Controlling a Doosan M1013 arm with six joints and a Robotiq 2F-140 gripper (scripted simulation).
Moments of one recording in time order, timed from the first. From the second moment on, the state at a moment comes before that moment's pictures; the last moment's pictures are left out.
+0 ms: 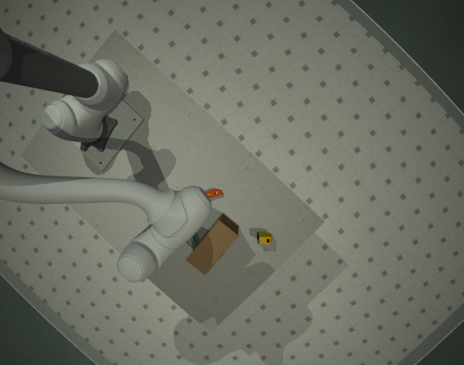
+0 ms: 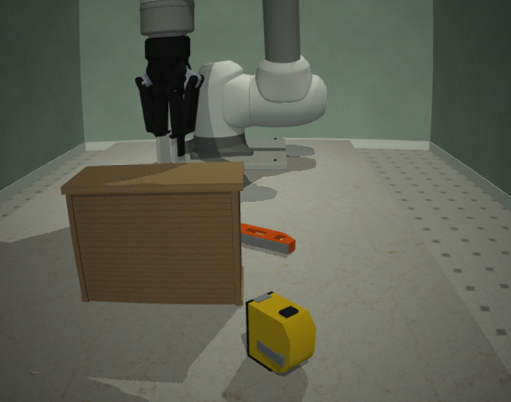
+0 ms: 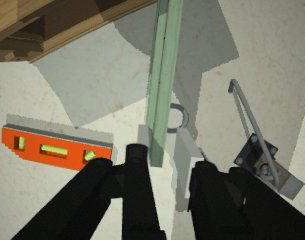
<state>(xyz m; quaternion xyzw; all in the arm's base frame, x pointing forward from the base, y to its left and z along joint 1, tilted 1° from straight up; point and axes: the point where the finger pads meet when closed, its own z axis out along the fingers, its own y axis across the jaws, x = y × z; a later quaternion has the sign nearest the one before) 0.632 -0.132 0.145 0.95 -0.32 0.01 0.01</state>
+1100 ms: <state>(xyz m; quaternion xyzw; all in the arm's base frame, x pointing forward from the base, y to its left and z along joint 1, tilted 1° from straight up) 0.636 -0.127 0.148 0.94 -0.34 0.01 0.01</state>
